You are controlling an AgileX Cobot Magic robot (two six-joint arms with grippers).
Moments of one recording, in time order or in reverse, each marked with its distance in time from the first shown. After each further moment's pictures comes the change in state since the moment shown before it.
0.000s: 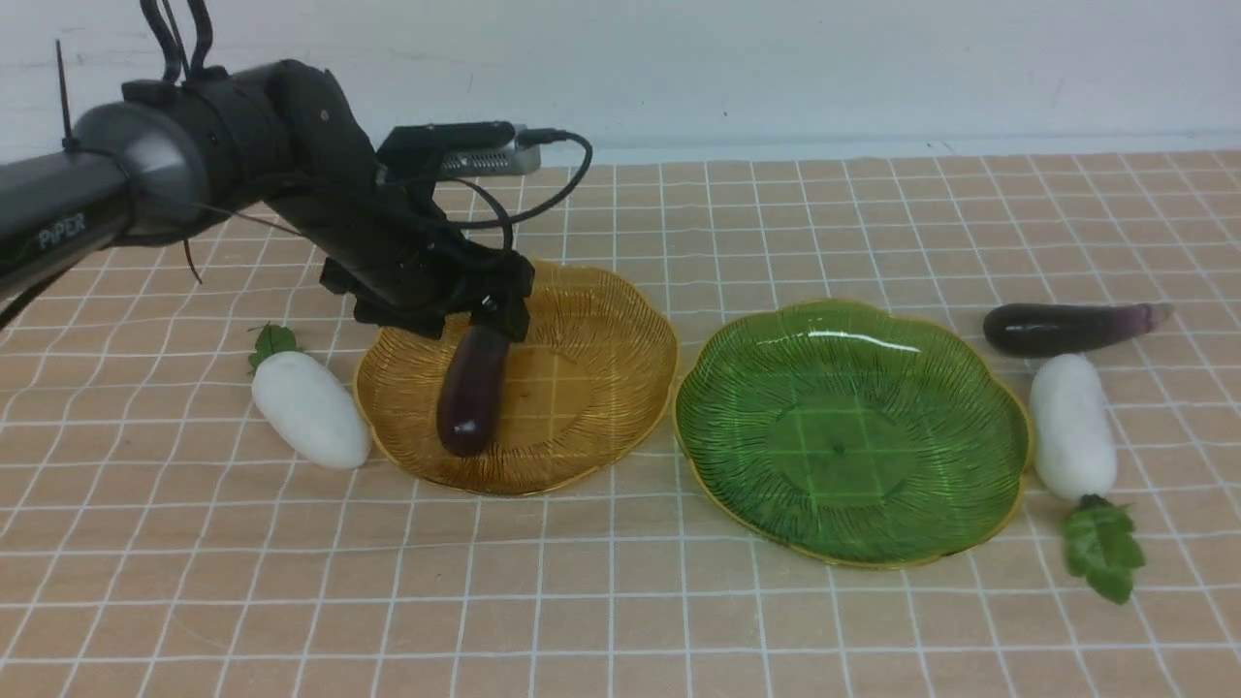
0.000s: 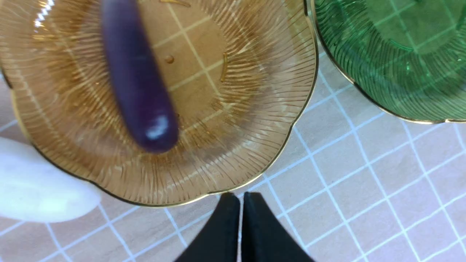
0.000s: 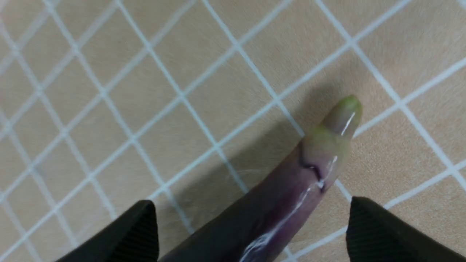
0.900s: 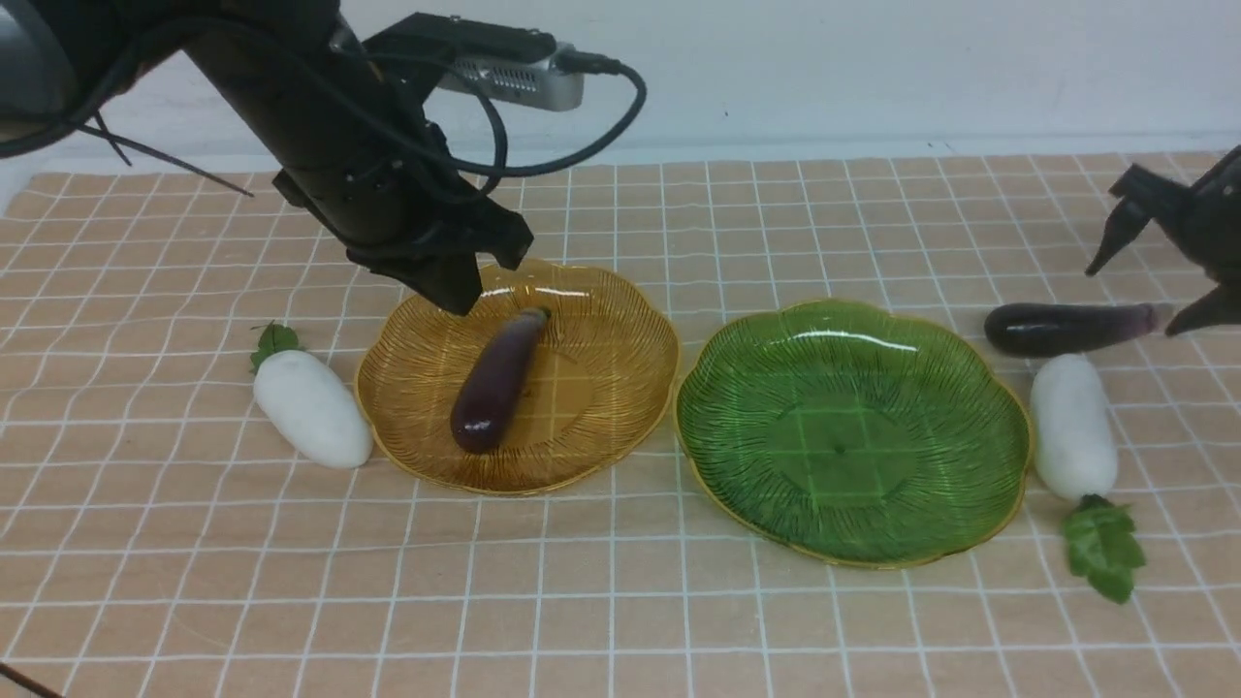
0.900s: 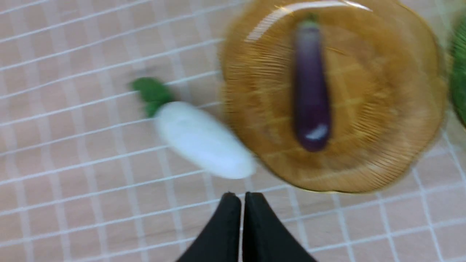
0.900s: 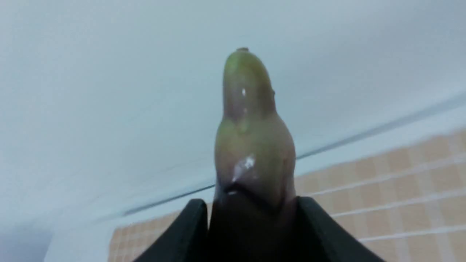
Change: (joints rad) right arm 0.131 0.081 -0.795 0.390 0.103 -0.122; left arm 0.102 -0.222 0.000 0.260 0.016 -0.180
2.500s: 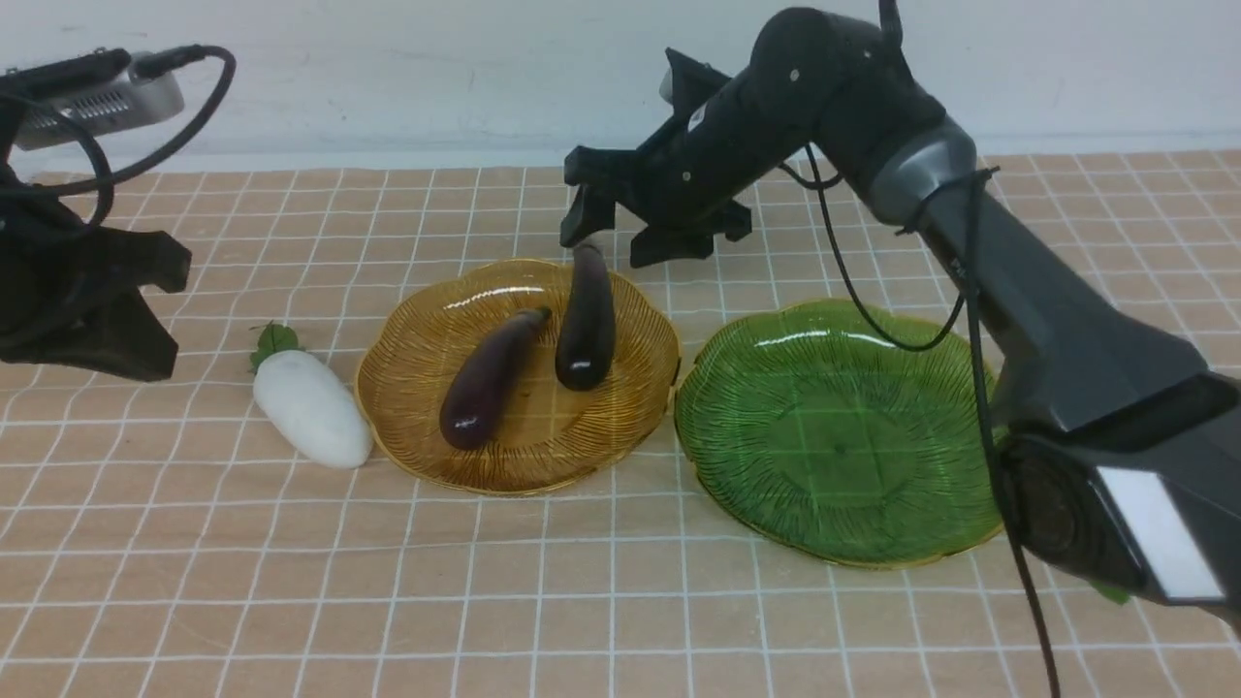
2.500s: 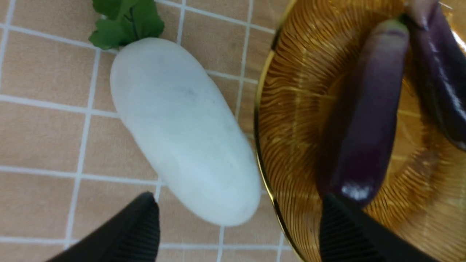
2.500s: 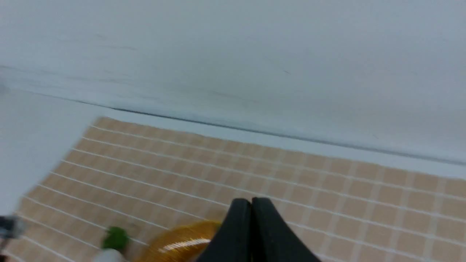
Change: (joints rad) right arm 0.374 -0.424 0.283 -0.436 0.062 -0.167; left arm 0.330 0.209 0.395 -0.538 -0.426 0.140
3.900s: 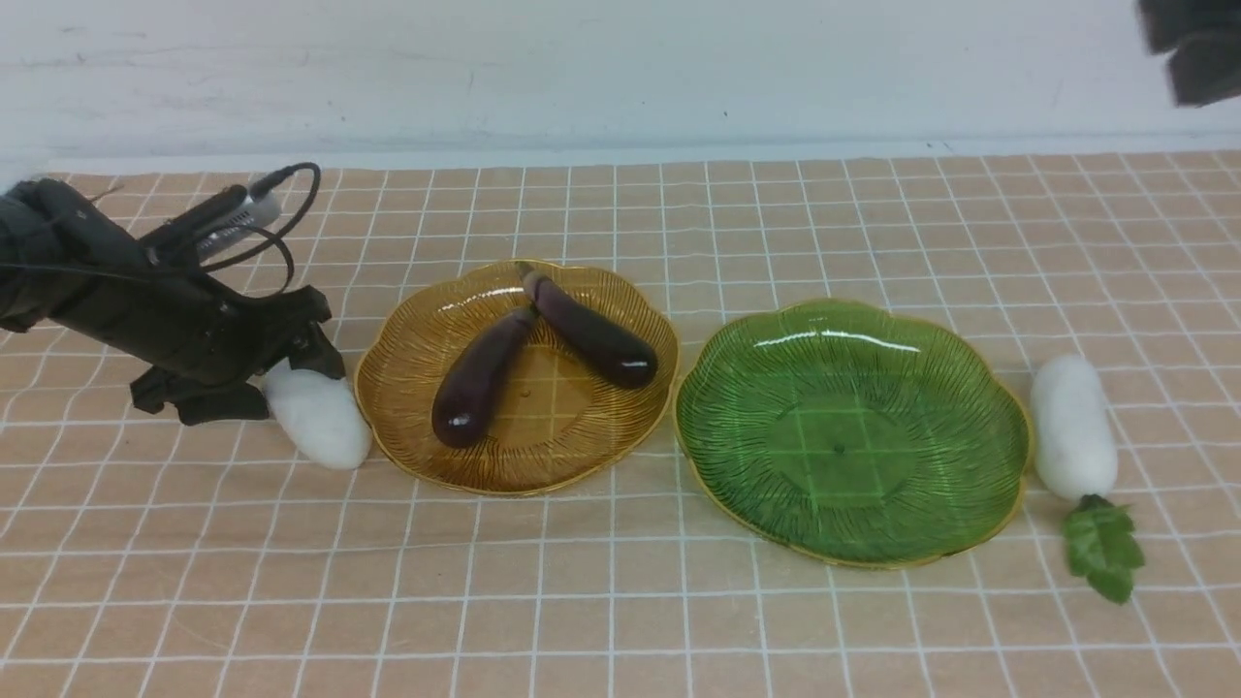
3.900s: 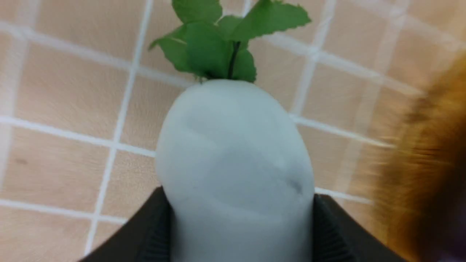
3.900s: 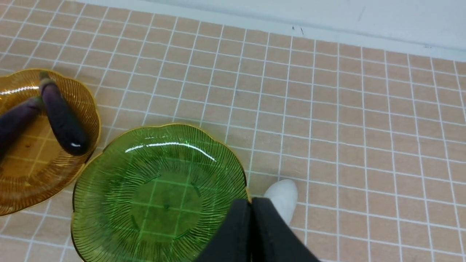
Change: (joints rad) right arm 0.018 -0.697 0.878 -0.398 0.003 0.045; left arm 0.088 0.171 -0.103 0.059 -0.026 -0.027
